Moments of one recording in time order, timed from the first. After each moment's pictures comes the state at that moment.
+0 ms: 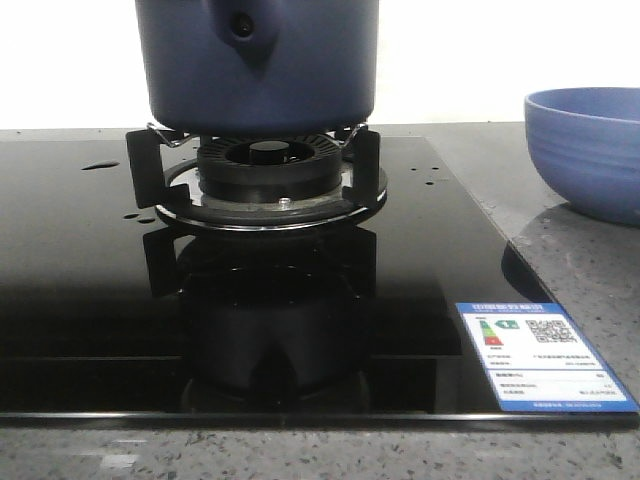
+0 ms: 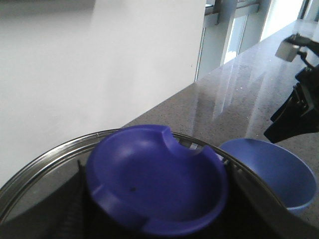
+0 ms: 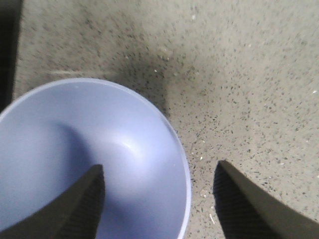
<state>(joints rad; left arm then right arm) -0.31 1.47 -1.25 -1.53 0.70 1.59 -0.14 1.35 -1.27 0.17 0.98 -0.17</state>
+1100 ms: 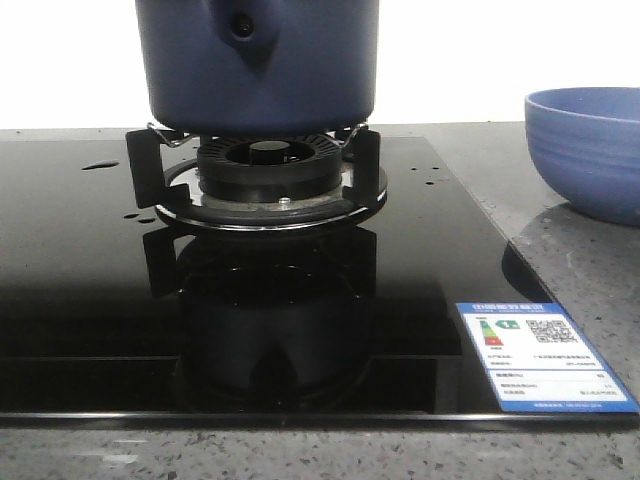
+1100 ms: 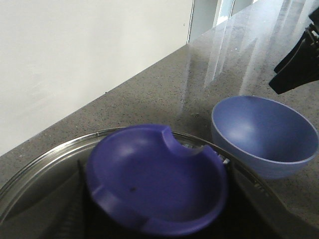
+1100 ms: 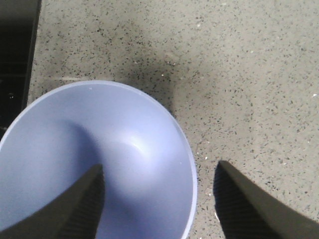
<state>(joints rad) -0.31 1.51 -1.21 -1.45 0.73 1.59 -0.14 1.34 -1.27 0.19 0.98 -0.17</state>
